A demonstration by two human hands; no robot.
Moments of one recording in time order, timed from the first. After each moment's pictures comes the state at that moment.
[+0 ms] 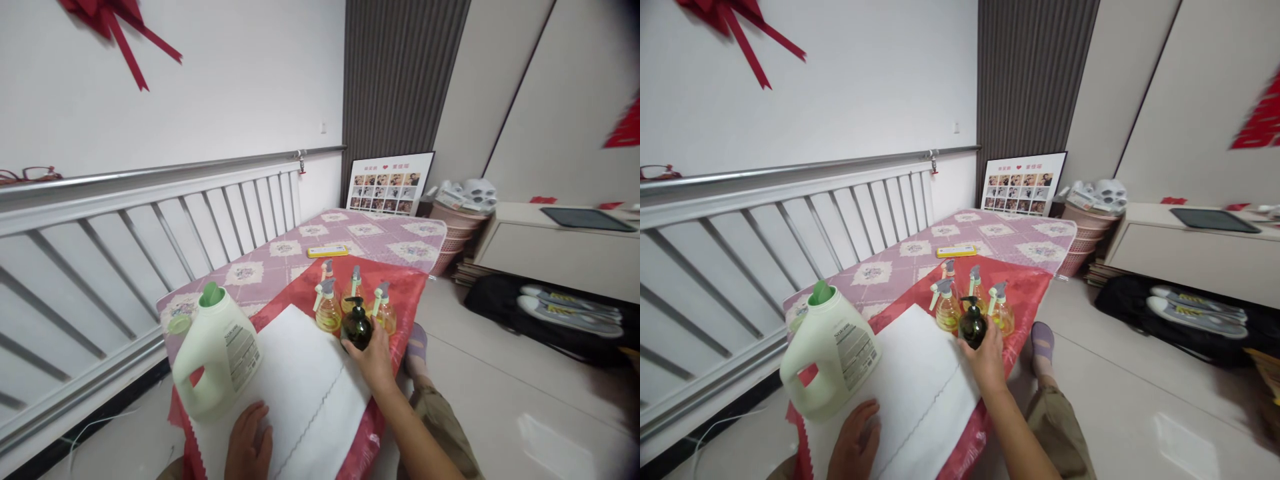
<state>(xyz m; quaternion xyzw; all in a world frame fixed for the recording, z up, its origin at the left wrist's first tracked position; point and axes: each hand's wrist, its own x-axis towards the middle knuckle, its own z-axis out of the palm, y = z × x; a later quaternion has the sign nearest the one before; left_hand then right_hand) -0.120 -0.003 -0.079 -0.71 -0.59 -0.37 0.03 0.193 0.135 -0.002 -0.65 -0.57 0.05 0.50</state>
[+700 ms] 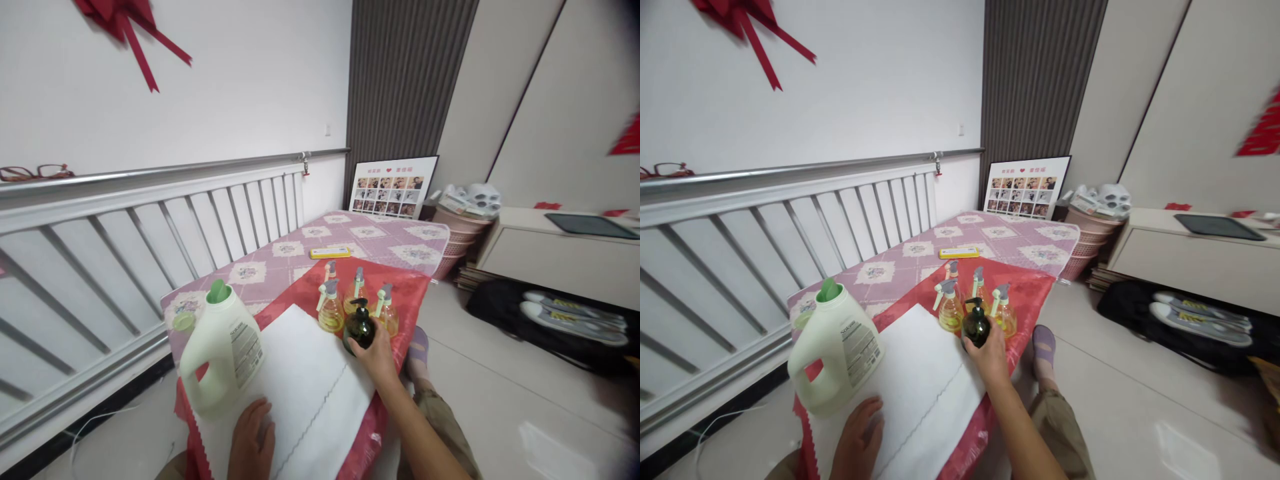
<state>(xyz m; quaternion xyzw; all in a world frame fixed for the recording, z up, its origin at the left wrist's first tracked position) -0.113 -0.006 -0.070 -0.69 -0.62 -0.38 -0.01 0.201 0.147 -0.006 -0.63 -0.59 0.05 0.51</state>
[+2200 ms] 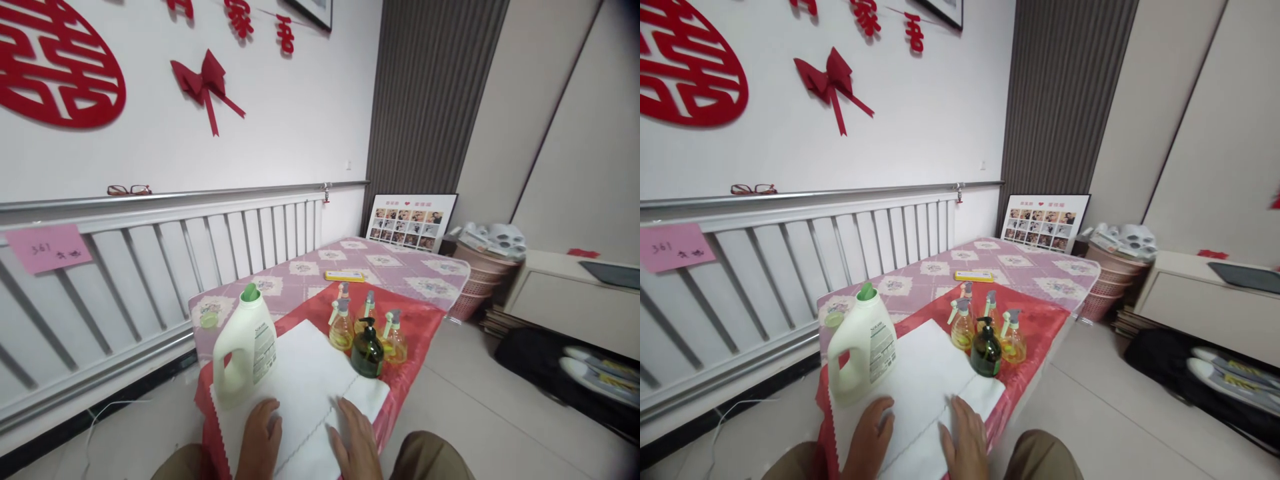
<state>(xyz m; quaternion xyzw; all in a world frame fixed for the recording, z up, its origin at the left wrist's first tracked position) -0.093 -0.006 -0.048 -0.61 -0.66 -0.43 -0.07 0.146 0.019 -0.065 -0.50 -0.74 -0.01 0.44</state>
